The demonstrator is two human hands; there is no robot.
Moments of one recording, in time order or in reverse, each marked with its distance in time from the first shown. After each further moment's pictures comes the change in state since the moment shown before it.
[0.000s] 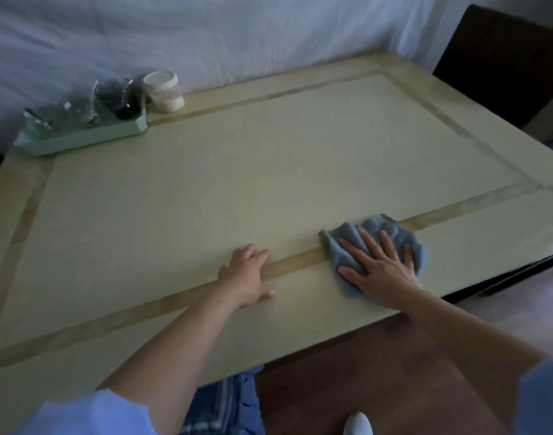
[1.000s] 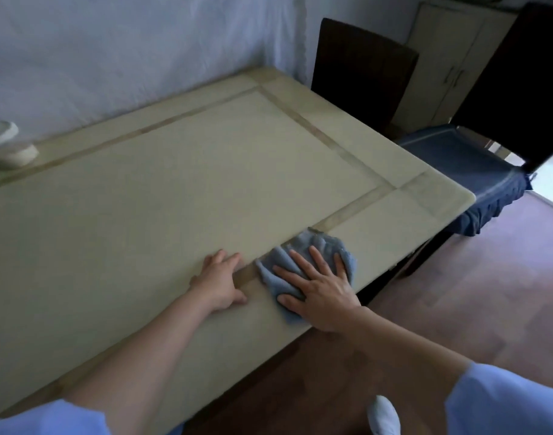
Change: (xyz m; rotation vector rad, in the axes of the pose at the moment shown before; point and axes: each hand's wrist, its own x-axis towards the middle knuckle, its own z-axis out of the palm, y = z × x) left_hand 0.108 0.182 0.026 0.063 -0.037 0.127; right_hand -0.007 0.132 -0.033 0.029 0.059 -0.088
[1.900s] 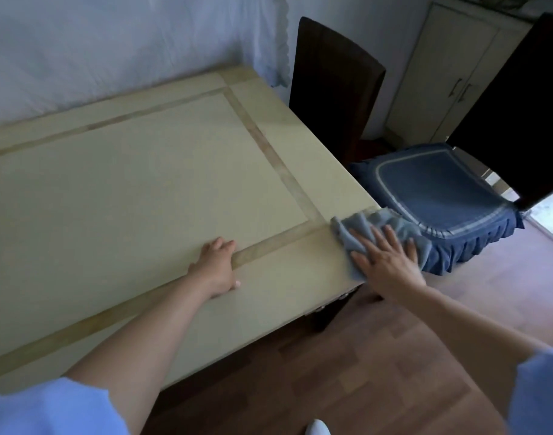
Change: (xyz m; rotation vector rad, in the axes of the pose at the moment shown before) left_hand 0.086 0.187 0.016 -0.016 0.019 -0.133; right_hand 0.019 0.307 -0.081 0.008 0.086 0.241
